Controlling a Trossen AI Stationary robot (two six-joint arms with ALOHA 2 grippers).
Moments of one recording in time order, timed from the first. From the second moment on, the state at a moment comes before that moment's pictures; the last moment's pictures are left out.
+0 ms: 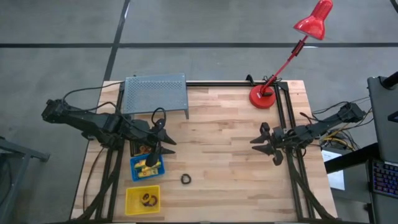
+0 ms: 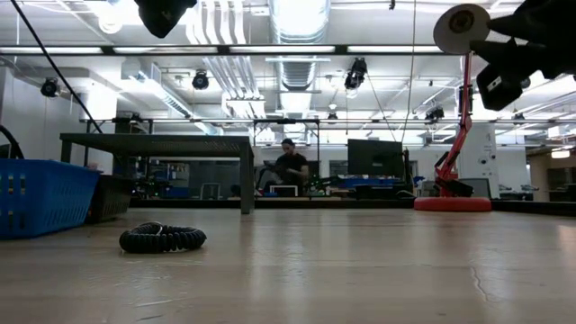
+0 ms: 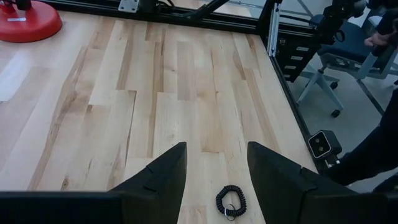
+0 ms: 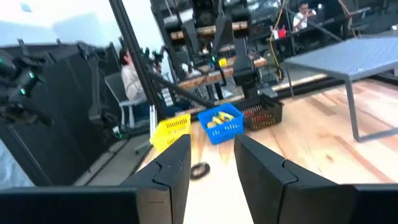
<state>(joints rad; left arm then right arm) -0.25 1.06 0.92 -0.42 -0.03 -0.24 0.41 0.34 0.02 0.40 0.26 0.34</state>
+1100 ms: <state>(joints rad) -0.25 1.06 0.92 -0.37 -0.03 -0.45 0.41 0.34 0.03 0.40 0.26 0.34</state>
